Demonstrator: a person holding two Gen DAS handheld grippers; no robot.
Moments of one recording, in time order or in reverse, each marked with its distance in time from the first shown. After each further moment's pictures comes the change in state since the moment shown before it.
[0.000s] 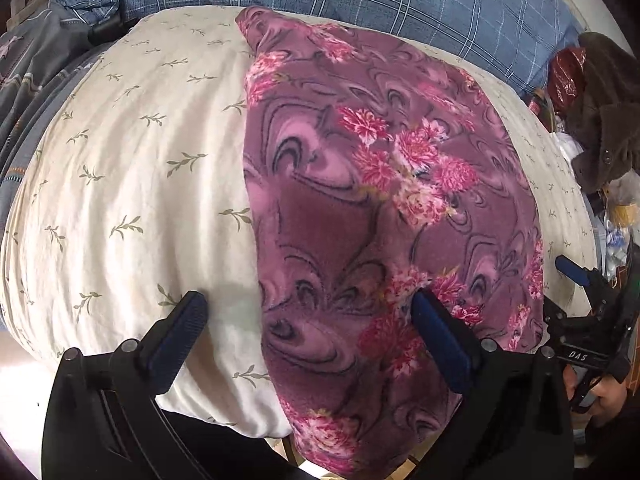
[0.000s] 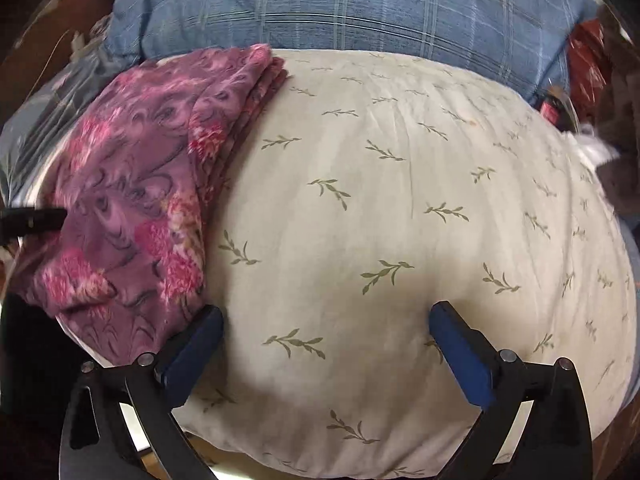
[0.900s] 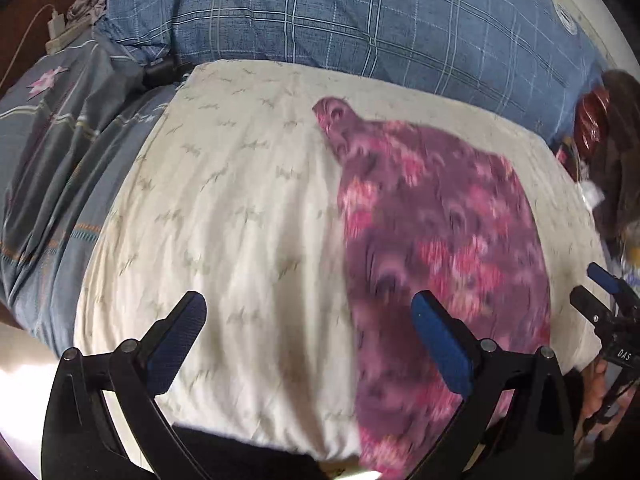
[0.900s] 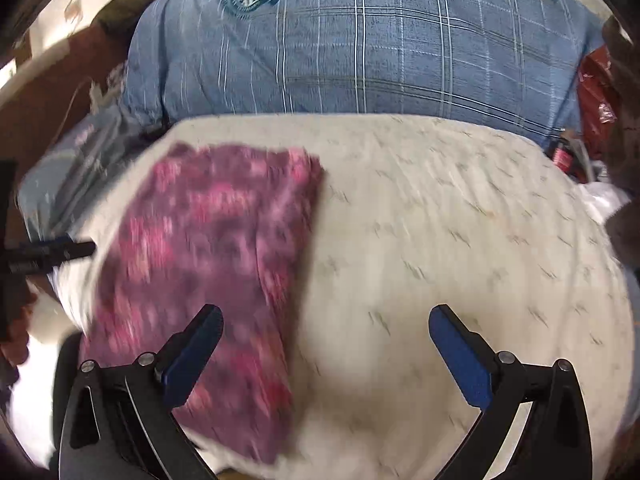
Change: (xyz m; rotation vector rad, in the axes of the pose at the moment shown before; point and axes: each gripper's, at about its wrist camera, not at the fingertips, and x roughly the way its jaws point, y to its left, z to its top) left arm -0.044 0.045 0.062 -0.034 -0.103 0.114; right arm -0.027 0.032 0.079 0.050 -0.118 0.110
